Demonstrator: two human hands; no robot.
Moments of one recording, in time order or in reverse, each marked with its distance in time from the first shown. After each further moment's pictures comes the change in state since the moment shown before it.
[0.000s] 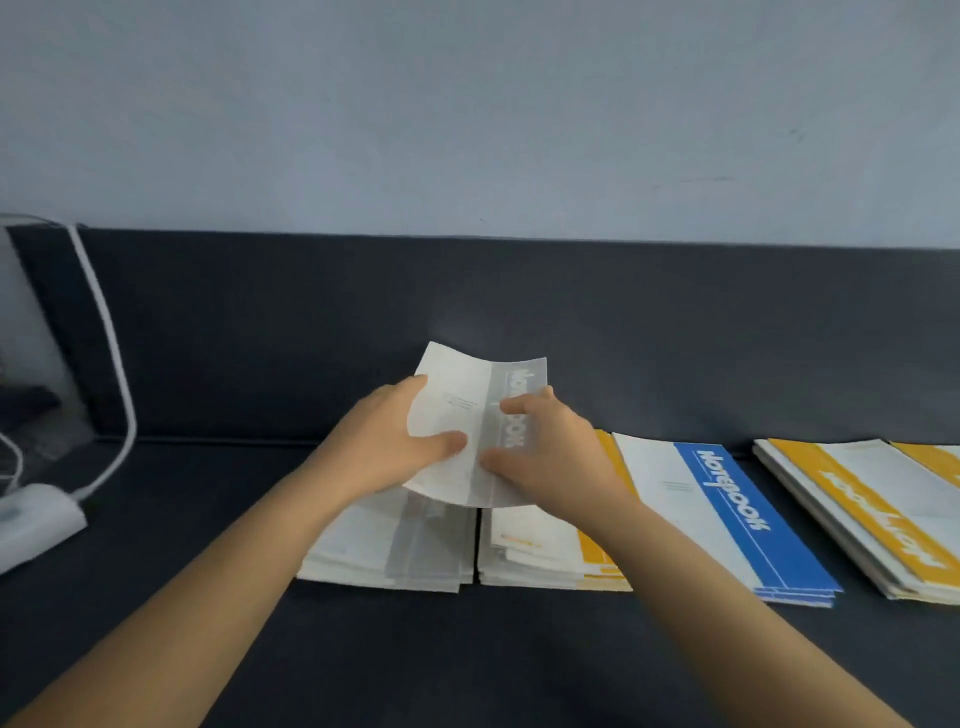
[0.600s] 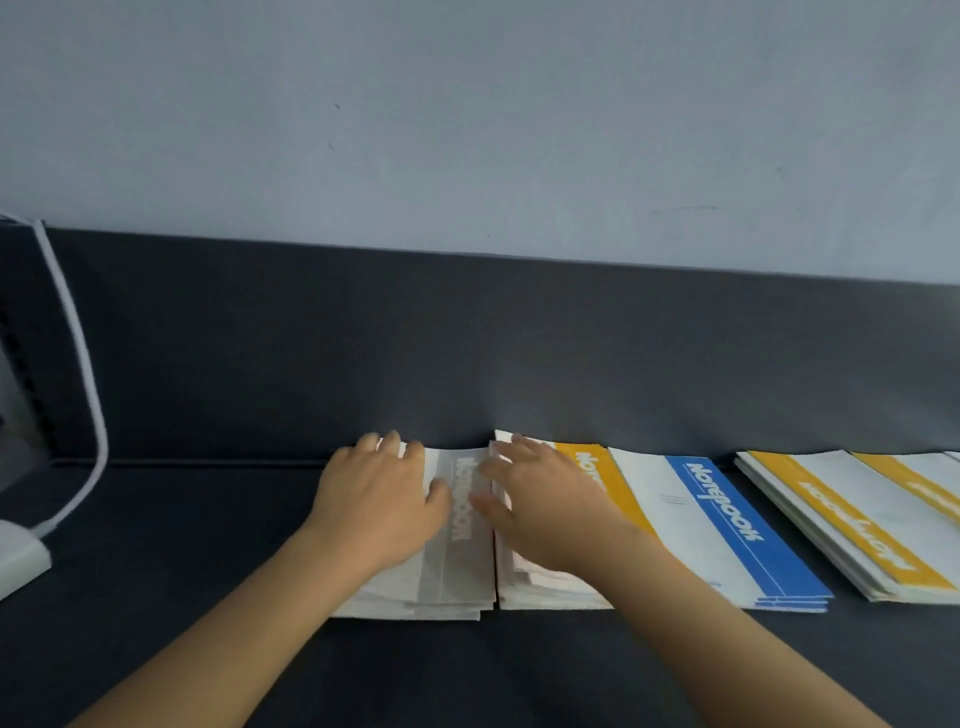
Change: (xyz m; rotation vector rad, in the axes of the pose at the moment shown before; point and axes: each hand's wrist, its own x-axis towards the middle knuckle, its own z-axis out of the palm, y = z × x) left_hand -0.007 -0.028 0.012 0.667 -0.024 0.159; right_hand 0.000 -0.005 0.026 -0.703 -0.169 -0.250
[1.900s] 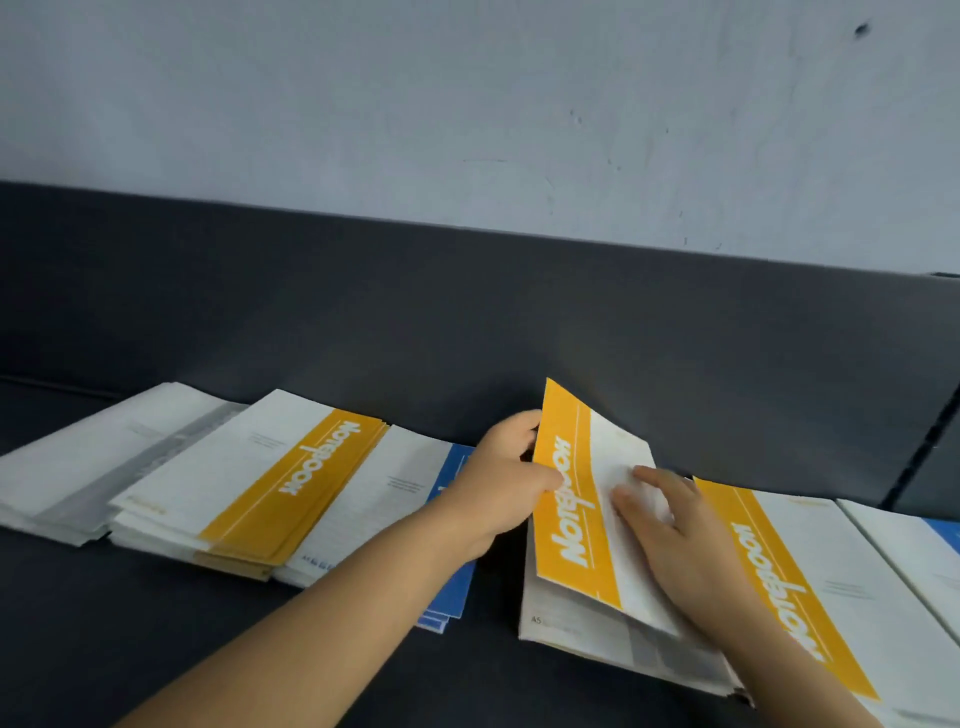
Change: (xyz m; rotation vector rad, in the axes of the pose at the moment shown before) left_hand 0.098 0.389 -0.014 -1.464 -0.052 -0.145; right_hand -0.142 0.380 0.008 0.735 0.208 0.391
